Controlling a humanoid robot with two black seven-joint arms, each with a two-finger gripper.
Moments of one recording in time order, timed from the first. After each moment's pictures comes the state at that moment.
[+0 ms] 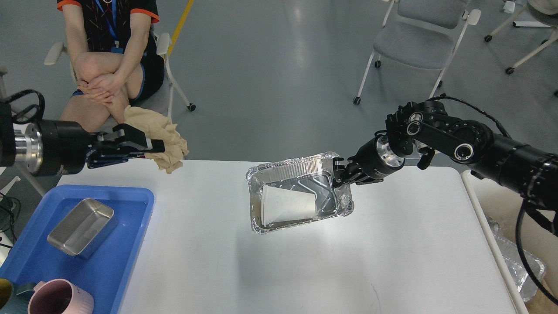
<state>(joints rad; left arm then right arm) -0.86 1.09 -0.70 -1.69 0.65 -0.65 0.26 1.24 -0.28 0.03 0.83 -0.68 0.82 -0.21</state>
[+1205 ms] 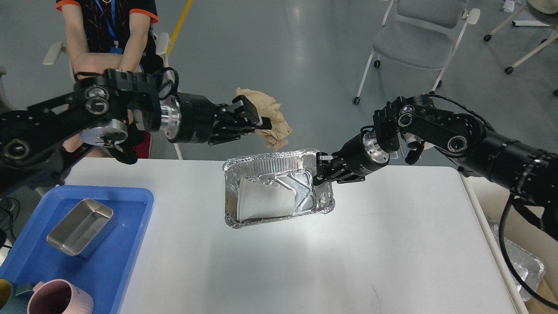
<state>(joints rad) -1.09 0.39 -0.42 -1.28 0.66 -0.53 0.29 1.25 -0.24 0.06 0.83 -0.61 0.84 -0.21</state>
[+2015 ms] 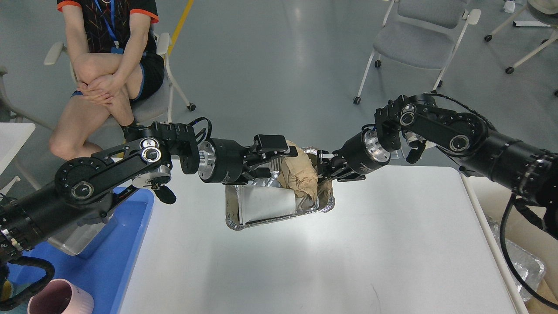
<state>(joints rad) -0.96 0.32 -0.48 -1.26 0.69 -0.45 0.29 1.25 -0.25 0.07 0.83 -0.61 0.83 -0.21</state>
